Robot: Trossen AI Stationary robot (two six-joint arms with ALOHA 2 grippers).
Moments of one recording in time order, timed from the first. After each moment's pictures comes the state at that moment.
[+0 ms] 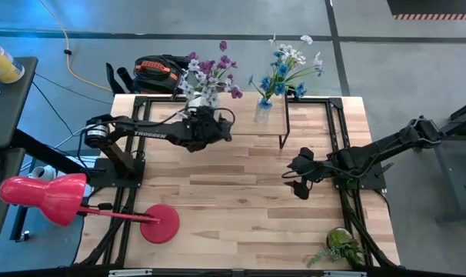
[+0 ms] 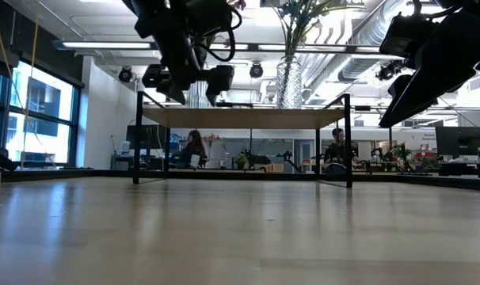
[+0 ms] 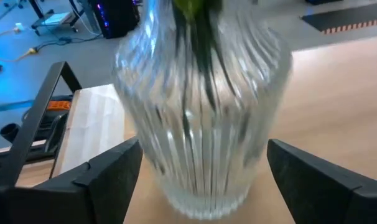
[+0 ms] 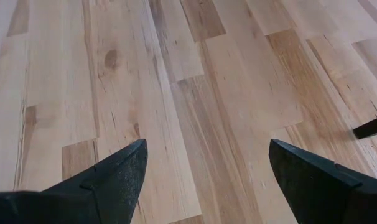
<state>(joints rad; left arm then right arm) 0.15 1.63 1.14 -0.42 -1.04 -0.82 0.29 0.97 0.51 -0.39 0.28 0.49</state>
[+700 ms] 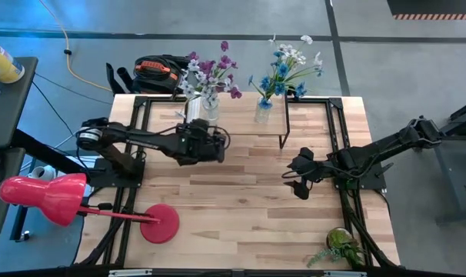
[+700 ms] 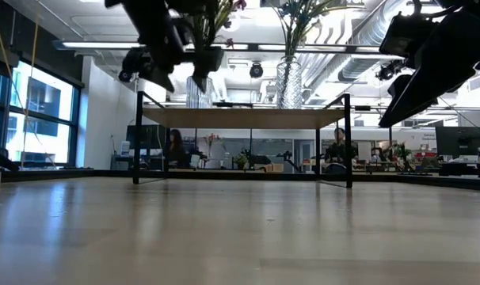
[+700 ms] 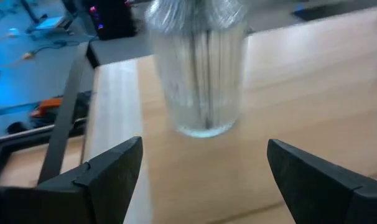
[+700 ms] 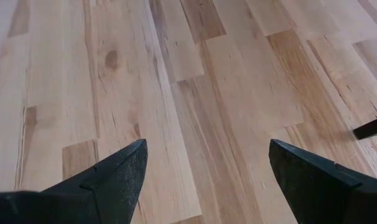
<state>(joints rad) -0.02 1.58 1.14 -0.70 -1.11 -1.05 0.29 0.97 0.51 -0.39 0.28 0.49</state>
